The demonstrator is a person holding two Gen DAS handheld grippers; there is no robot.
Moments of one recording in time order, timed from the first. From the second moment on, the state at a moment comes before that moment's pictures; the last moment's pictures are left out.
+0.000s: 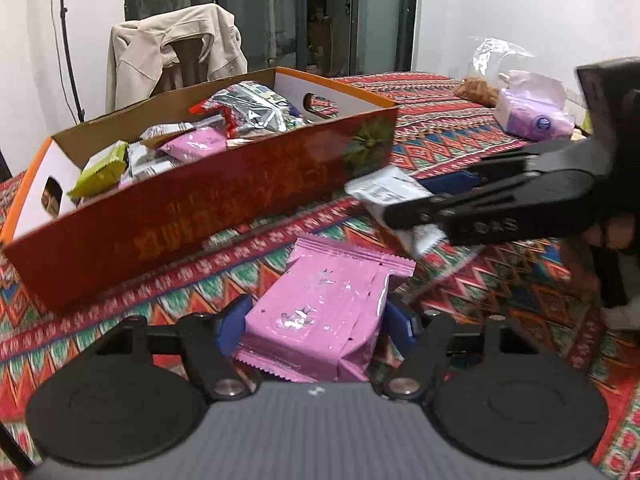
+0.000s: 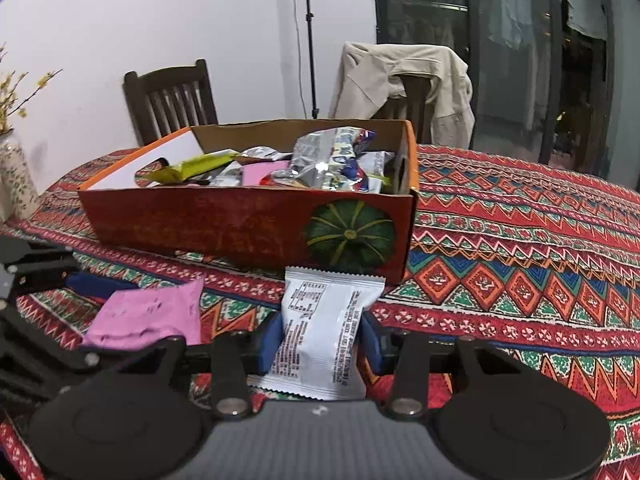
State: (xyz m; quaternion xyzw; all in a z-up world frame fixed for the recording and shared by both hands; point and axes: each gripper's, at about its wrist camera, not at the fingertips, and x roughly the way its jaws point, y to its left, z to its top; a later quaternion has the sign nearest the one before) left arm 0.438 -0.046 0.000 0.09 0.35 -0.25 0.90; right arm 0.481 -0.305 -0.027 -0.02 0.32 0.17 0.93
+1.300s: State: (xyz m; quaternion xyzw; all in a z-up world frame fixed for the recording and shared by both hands) left arm 0.264 -0.002 0.063 -0.05 0.32 -0.13 0.94; right arm 0.296 -0.319 0.033 0.01 0.23 0.27 0.94
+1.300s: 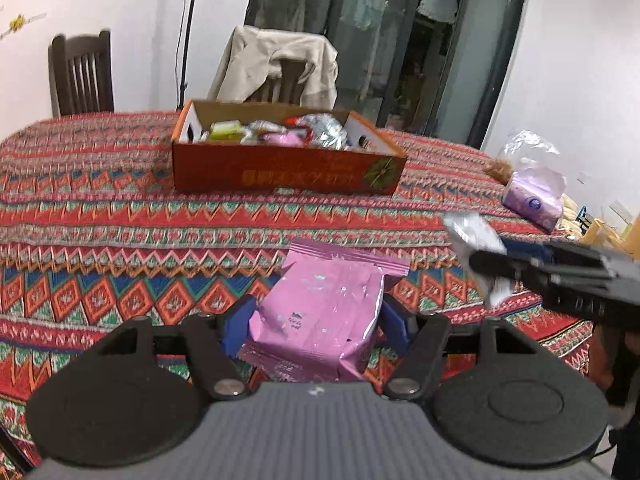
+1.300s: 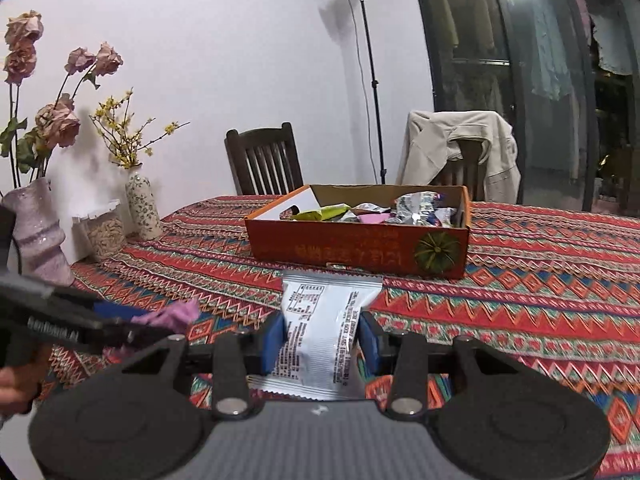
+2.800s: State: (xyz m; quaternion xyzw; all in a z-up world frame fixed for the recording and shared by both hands) left arm 0.599 -0.004 0.060 -0.06 0.34 -0.08 0.94; right arm 0.612 -0.216 0.017 -0.02 0.35 0.22 0.91
